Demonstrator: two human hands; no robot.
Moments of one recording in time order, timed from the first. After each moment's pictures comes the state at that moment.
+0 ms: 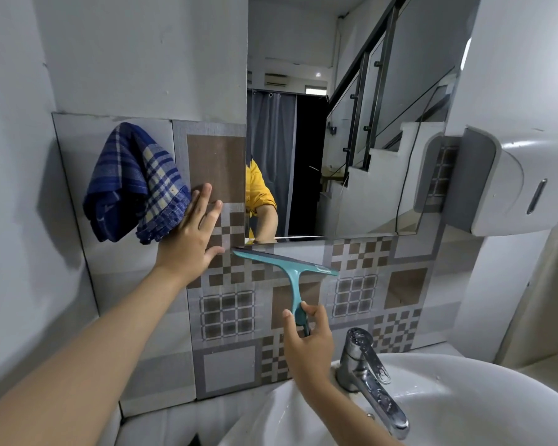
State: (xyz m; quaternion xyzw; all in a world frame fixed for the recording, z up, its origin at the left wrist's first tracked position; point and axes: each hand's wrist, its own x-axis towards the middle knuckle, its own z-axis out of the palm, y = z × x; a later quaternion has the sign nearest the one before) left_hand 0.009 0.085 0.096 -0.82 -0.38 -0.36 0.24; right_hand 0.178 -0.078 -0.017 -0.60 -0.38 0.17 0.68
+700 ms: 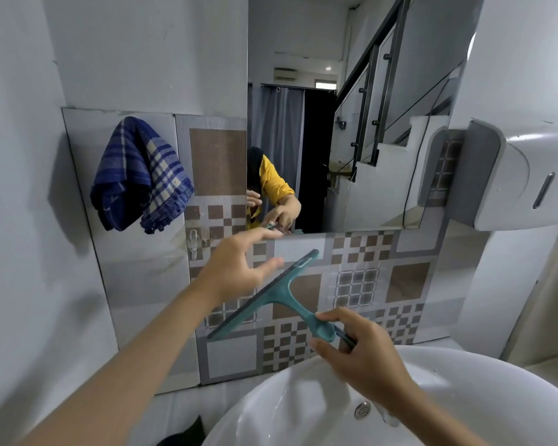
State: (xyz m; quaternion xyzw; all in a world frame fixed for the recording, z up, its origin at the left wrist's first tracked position) left_hand 0.054 -0.029 0.111 -0.86 -0.28 -0.41 -0.16; right_hand 0.238 -0.171 0.039 -0.65 -0.61 0.15 0.43
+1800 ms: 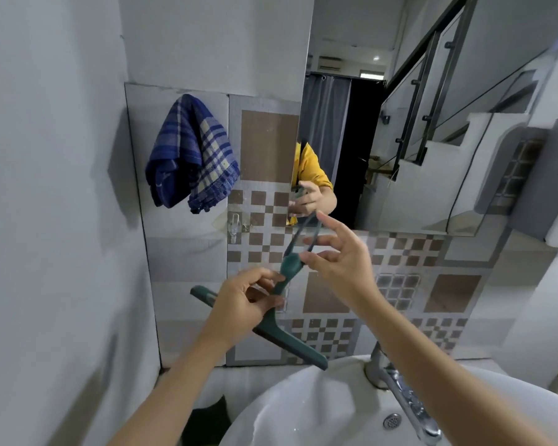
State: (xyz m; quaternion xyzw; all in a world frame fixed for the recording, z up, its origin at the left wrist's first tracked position) left_hand 0.017 -0.041 0.030 -0.76 -0.34 -0.47 -0.29; right_hand 0.199 -0.059 0.087 -0.47 -0.62 0.23 0.58
